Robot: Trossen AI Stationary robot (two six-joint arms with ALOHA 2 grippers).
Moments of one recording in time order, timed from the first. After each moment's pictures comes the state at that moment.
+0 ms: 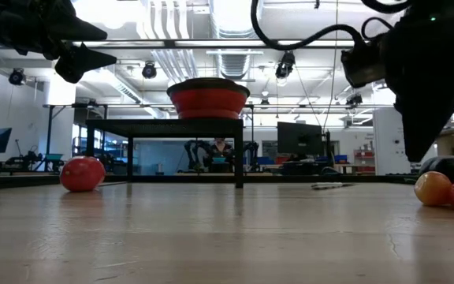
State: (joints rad) left arm 0.22 0.33 0.34 -0.17 0.06 -0.19; right arm 0.42 1.57 0.96 -0.78 0.10 1.09
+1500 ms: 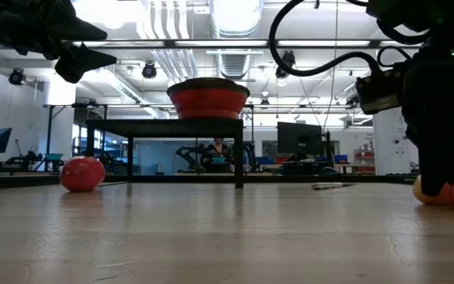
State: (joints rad) left arm 0.22 0.33 0.34 -0.17 0.06 -0.19; right arm 0.44 1.57 0.79 -0.56 0.10 1.09
